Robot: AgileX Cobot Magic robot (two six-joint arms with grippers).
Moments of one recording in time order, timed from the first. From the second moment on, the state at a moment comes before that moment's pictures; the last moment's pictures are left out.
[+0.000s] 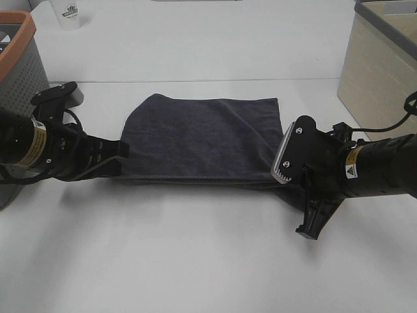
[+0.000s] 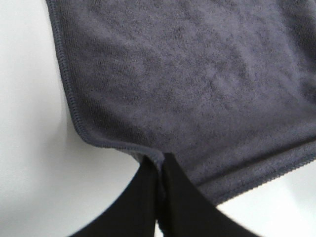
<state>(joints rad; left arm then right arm) -0.30 1.80 -0.77 1.62 -0.35 -1.90 0.37 1.73 -0.54 -0.34 -0.26 -0.48</state>
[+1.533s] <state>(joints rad) -0.28 1.58 -1.21 1.67 0.23 -1.56 0.35 1.35 -1.07 -0.20 0.18 -0.44</state>
